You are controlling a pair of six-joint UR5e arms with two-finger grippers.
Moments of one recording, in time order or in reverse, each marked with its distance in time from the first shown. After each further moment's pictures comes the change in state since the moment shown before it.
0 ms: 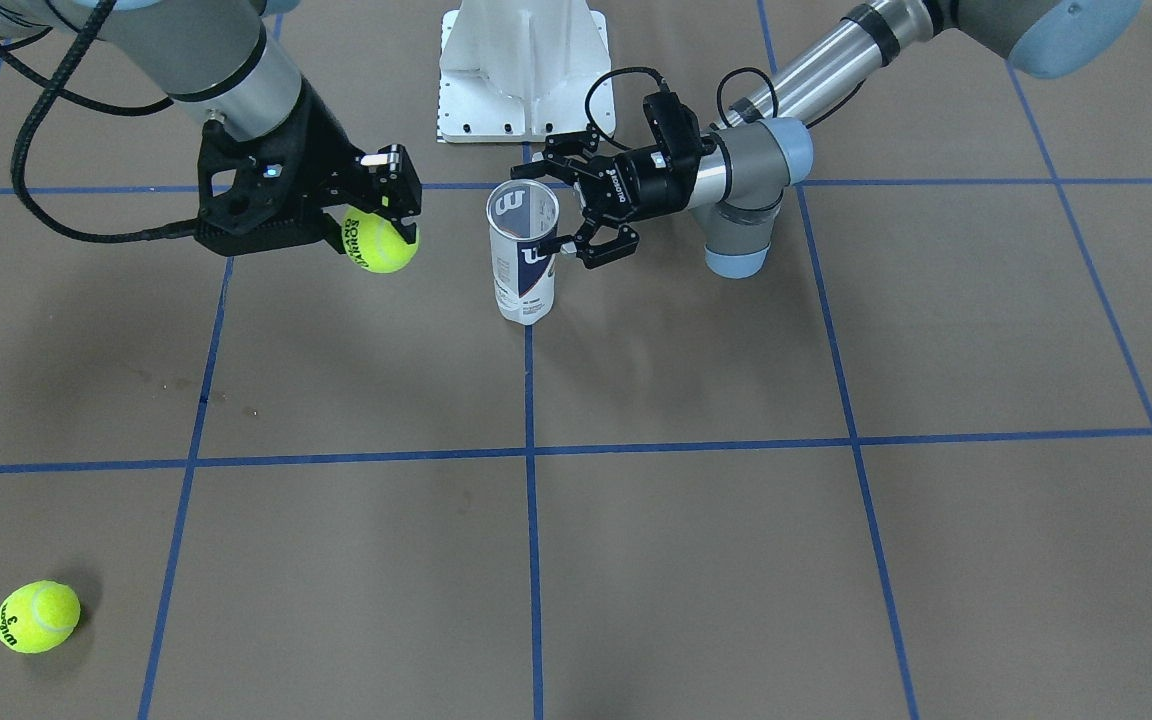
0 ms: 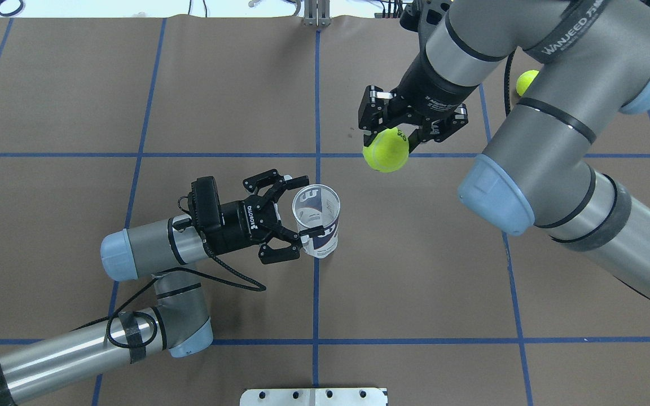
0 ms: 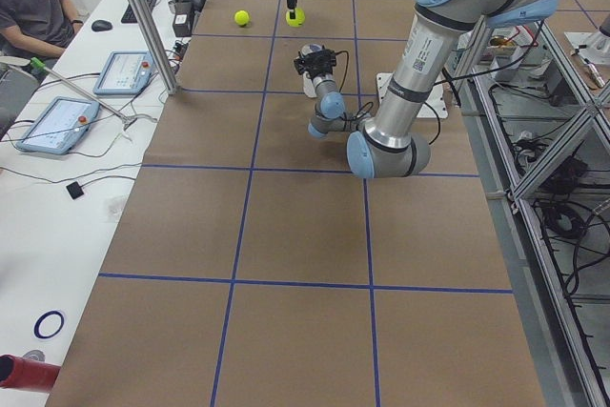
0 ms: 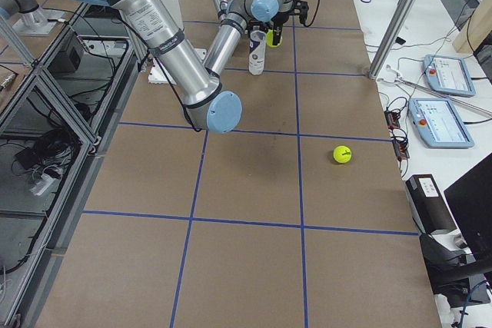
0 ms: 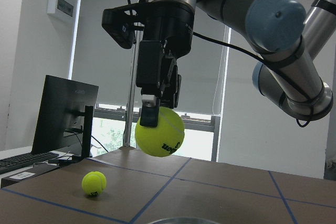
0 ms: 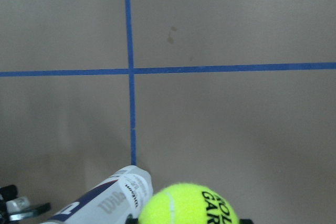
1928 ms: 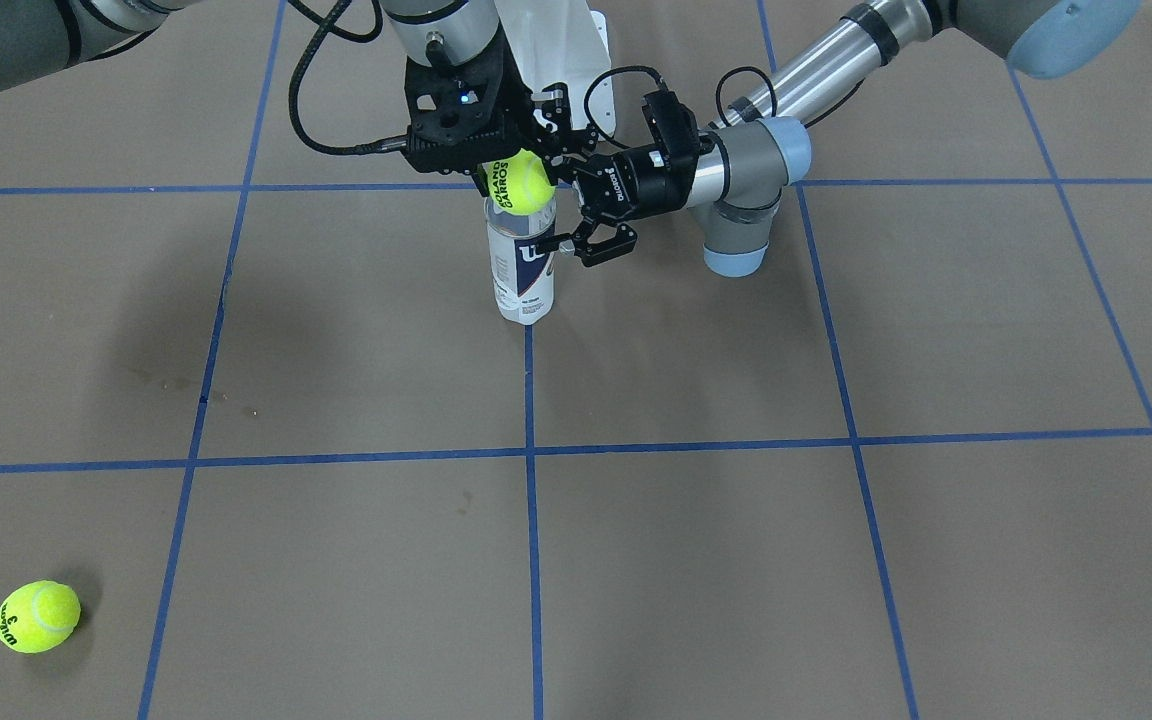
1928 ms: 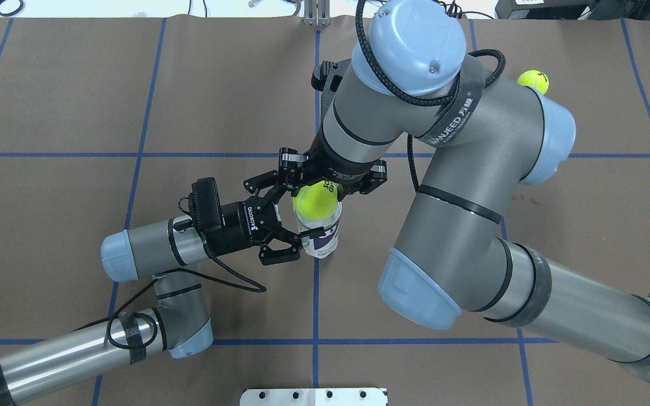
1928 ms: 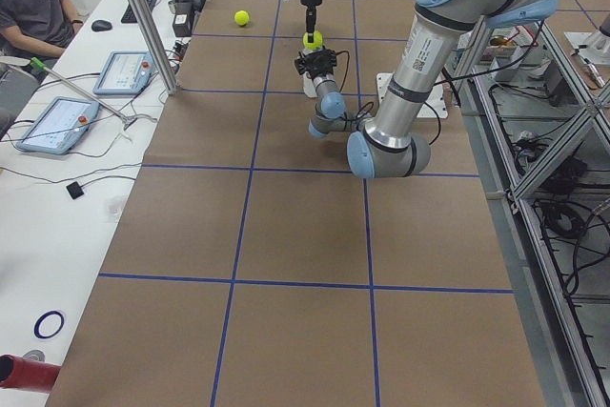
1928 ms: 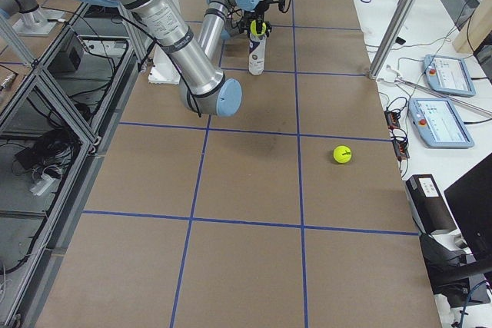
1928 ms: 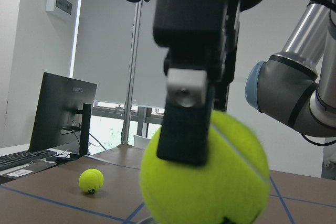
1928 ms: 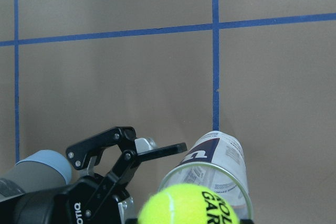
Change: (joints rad) left arm 0.002 0.000 0.000 0.000 0.000 0.000; right arm -0.211 0.094 -0.011 -0.001 -0.209 0.136
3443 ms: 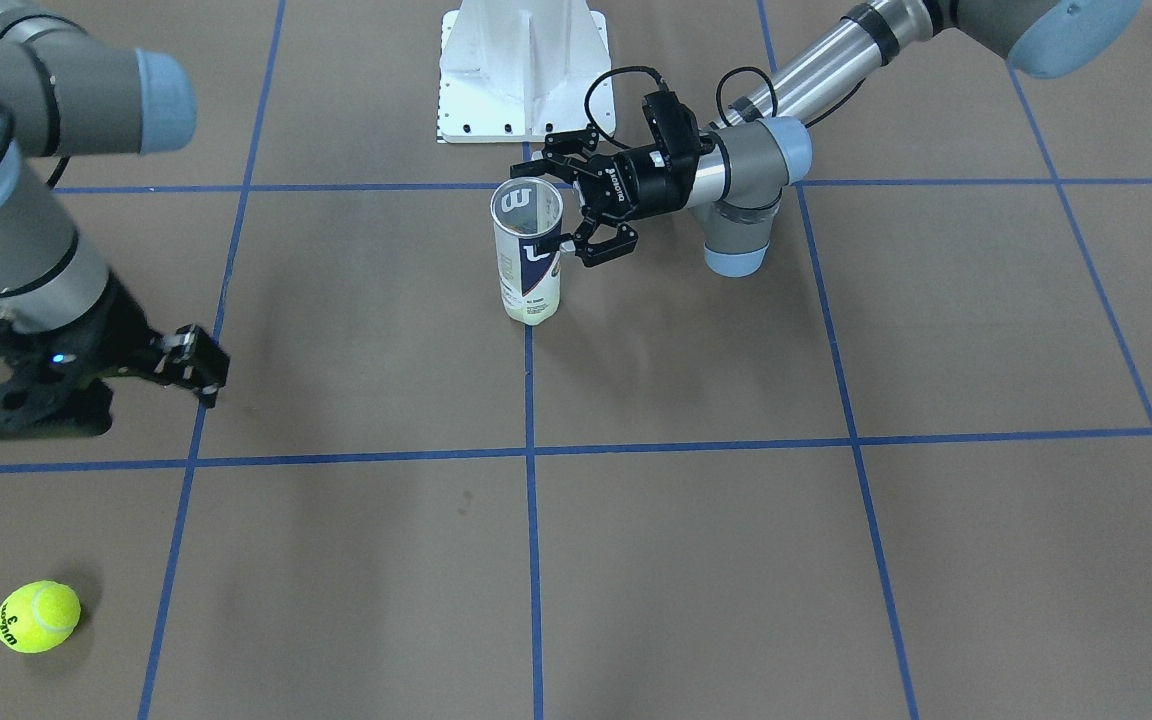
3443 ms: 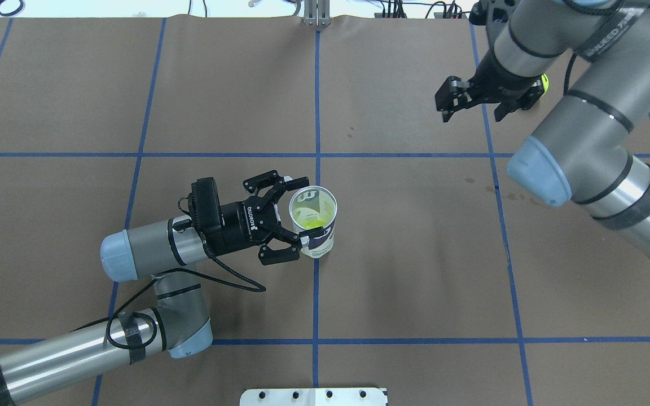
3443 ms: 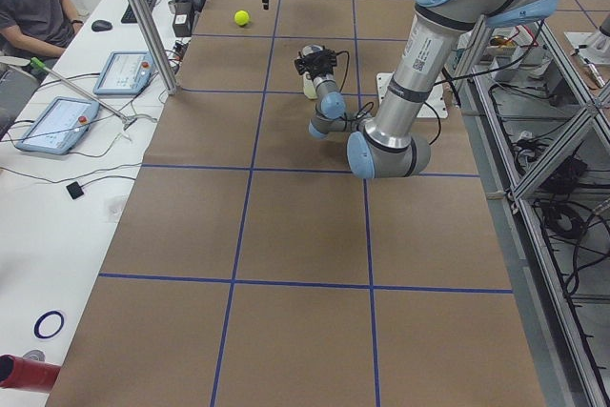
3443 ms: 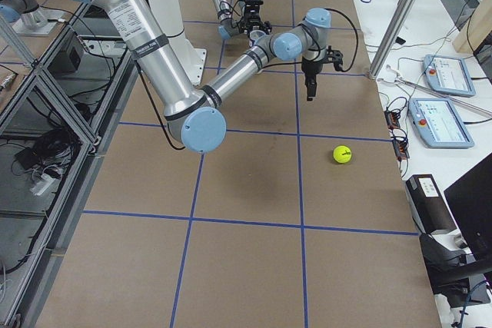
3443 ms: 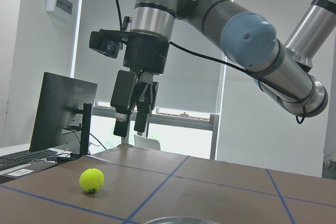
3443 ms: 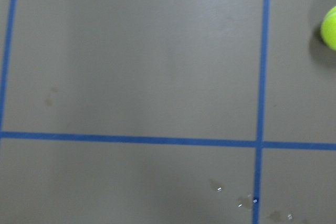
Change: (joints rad) left arm 0.000 0.002 -0.001 0.000 0.001 0.000; right arm 0.447 -0.266 -0.289 0.108 0.057 -0.552
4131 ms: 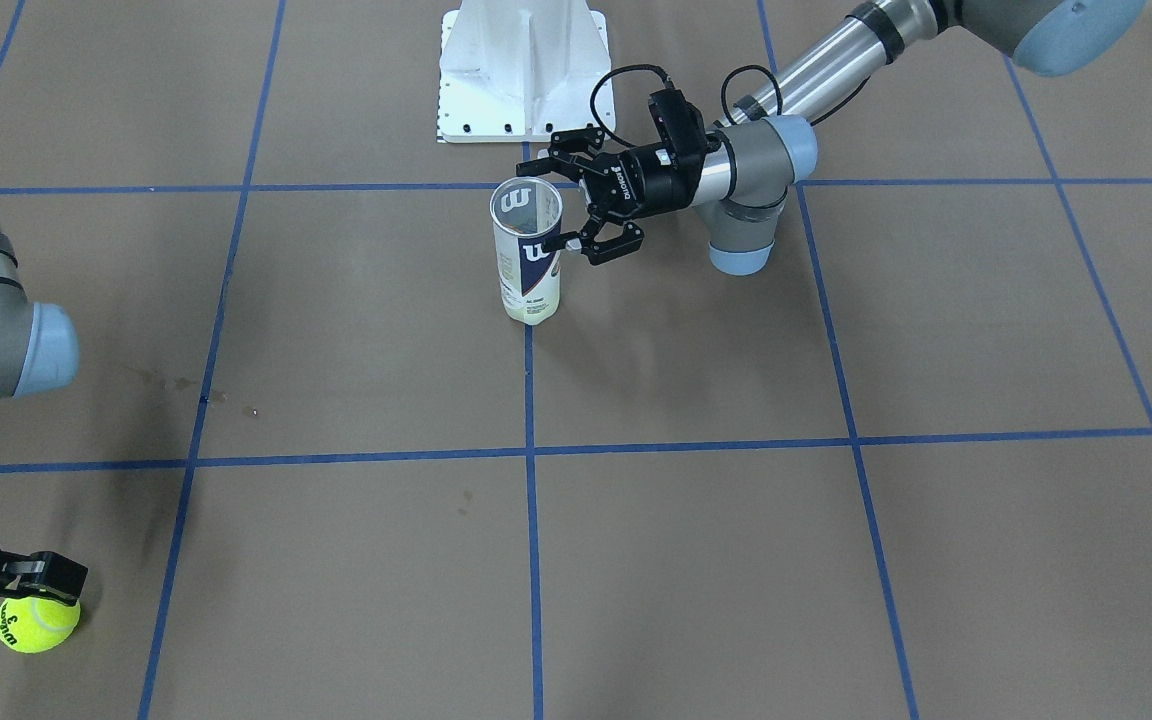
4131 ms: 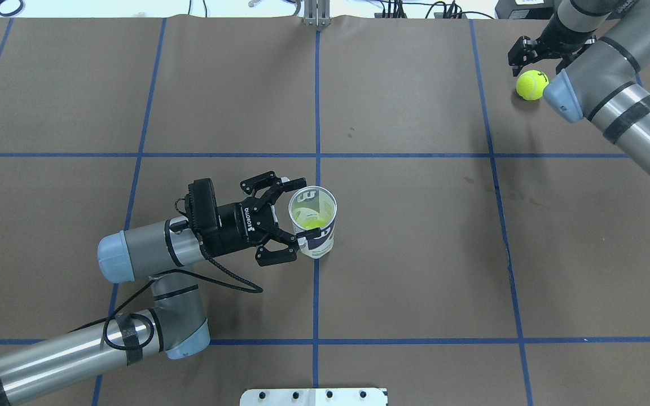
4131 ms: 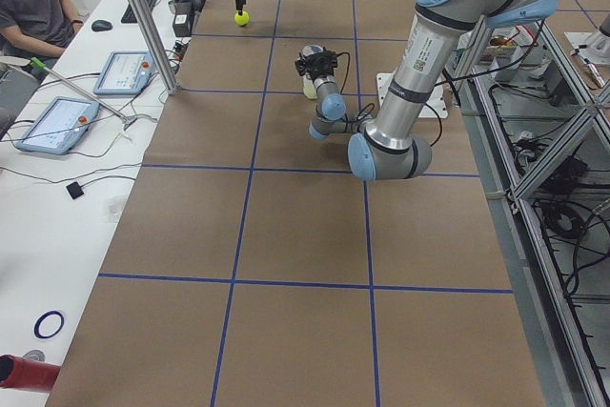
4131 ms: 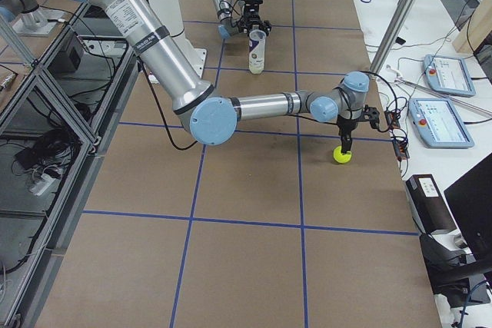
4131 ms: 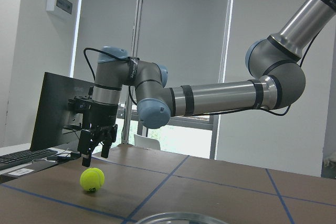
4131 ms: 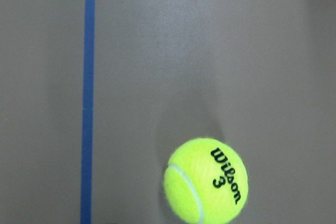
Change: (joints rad) left arm 0.000 0.018 -0.018 -0.001 -0.001 0.000; right arm 0.080 0.107 -0.615 0.483 -0.016 -0.023
